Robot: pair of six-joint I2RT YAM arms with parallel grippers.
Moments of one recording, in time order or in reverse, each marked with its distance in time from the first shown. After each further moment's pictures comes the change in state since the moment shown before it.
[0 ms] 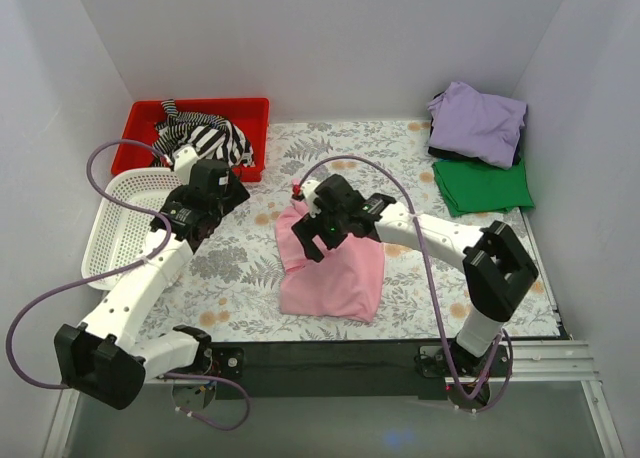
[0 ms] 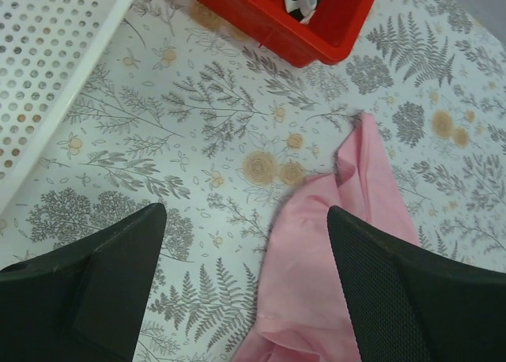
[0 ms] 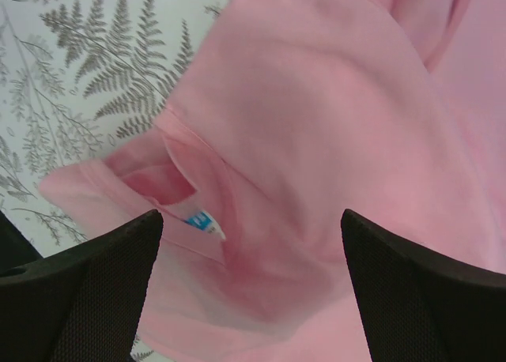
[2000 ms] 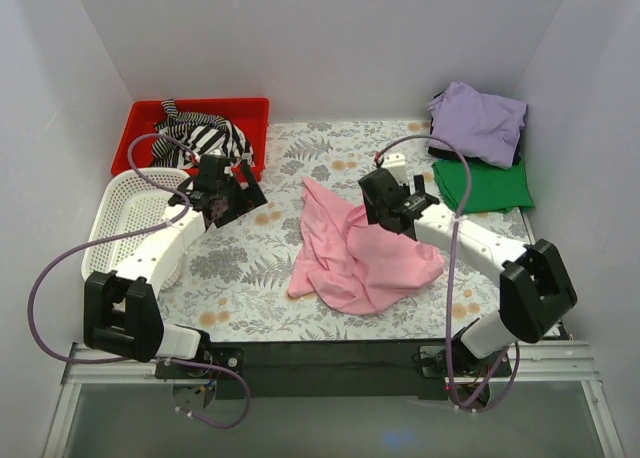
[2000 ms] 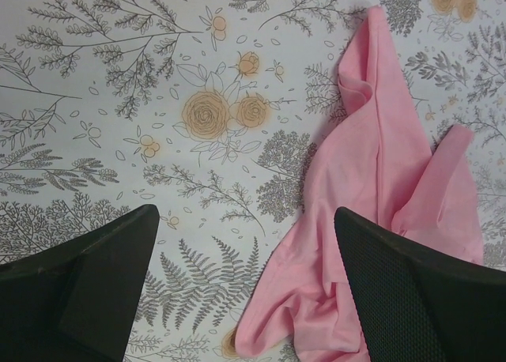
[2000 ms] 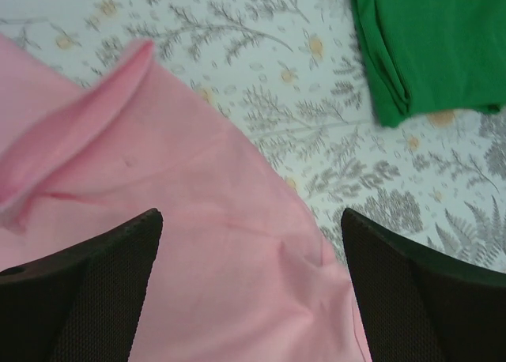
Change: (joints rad) left arm 0.155 0.229 -0.035 0.131 0.458 0.113; right arm -0.142 -0.247 -0.212 -0.122 0.887 0.351
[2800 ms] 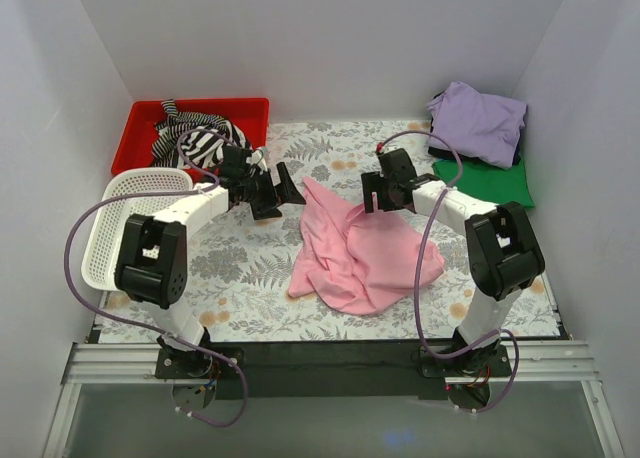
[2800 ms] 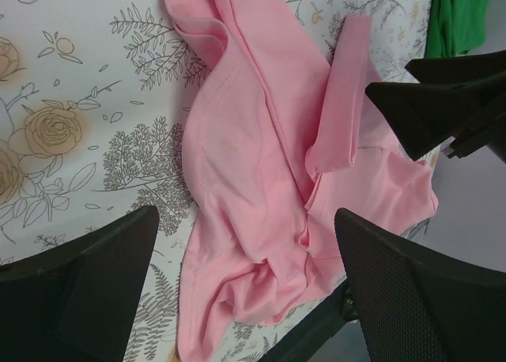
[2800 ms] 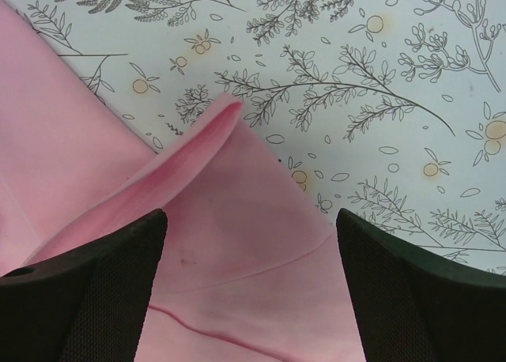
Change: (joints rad) left arm -0.019 0.334 0.112 0.193 0.525 0.057; right arm -0.278 0.326 0.135 0.271 -0.588 -0.179
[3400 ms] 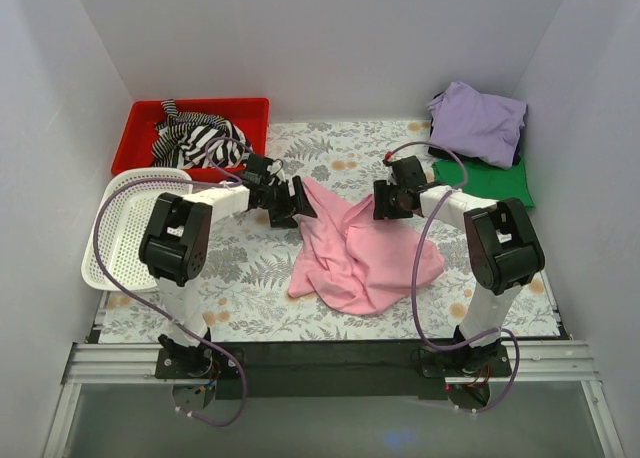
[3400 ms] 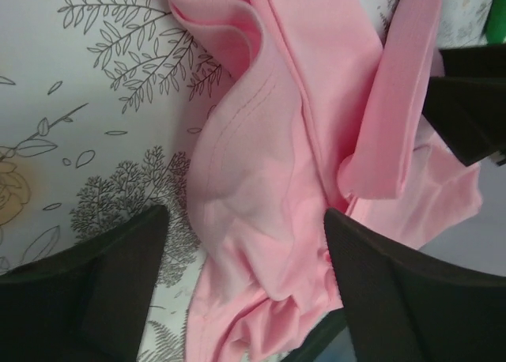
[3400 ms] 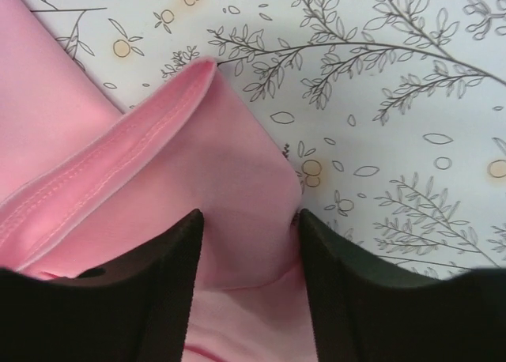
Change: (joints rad) left arm -0.076 0.219 0.045 0.041 0.028 0.001; right arm -0.085 0.031 -0.092 0.088 -0.198 0.016
